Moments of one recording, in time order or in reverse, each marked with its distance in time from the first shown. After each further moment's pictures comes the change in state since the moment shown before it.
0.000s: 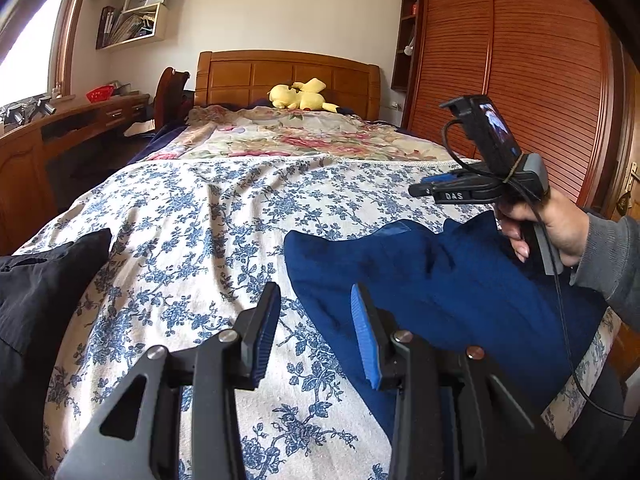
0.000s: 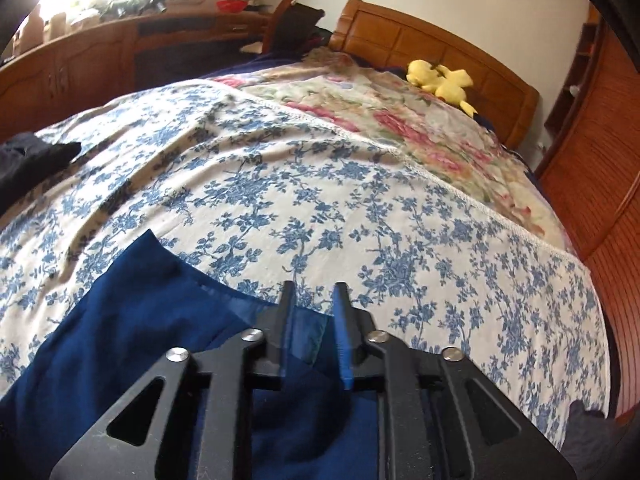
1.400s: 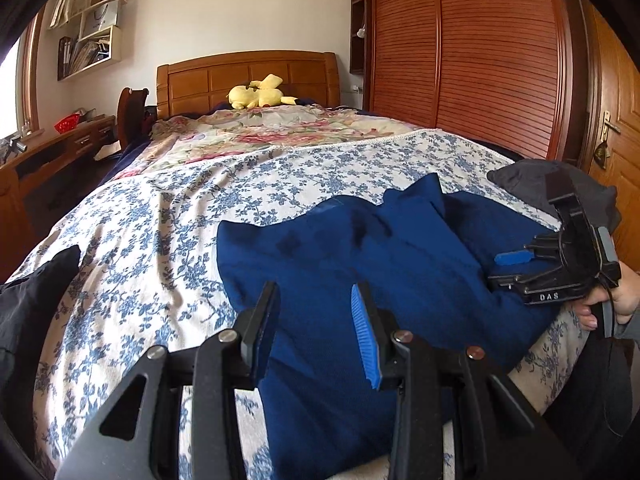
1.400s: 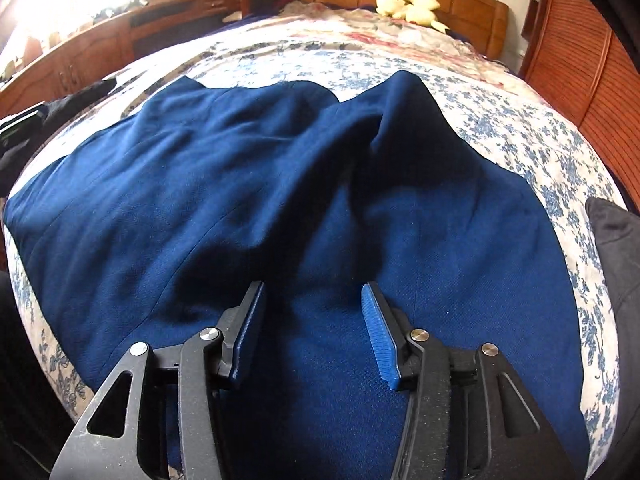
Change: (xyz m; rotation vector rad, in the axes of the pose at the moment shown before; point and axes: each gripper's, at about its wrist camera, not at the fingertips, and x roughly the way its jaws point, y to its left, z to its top) left arm -0.019 -0.086 -0.023 0.148 0.037 -0.037; right arm -0.101 -0.018 -0.222 0.165 0.119 0.068
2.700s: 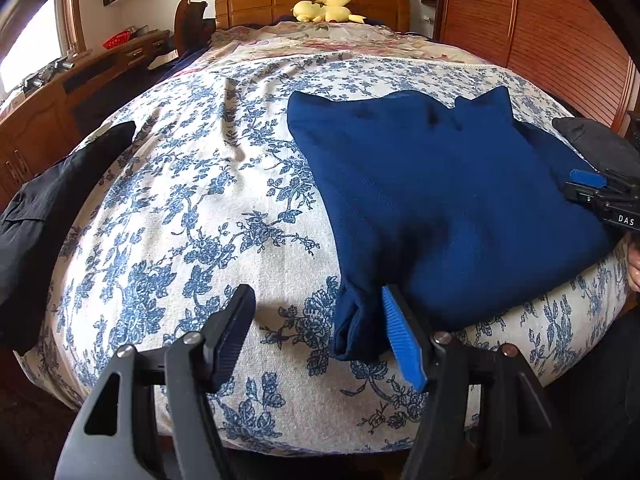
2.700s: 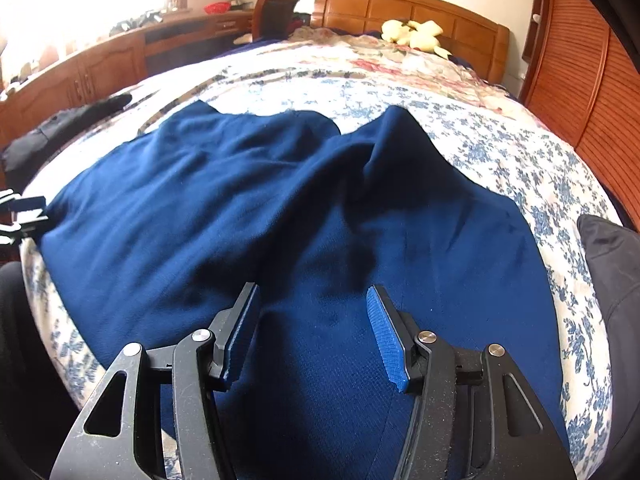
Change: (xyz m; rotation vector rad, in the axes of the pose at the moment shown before) left arm -0.003 0.020 -0.068 -0.149 0.306 0.188; right arm -0.028 -0.005 -0.006 -0.021 -0.105 0.022
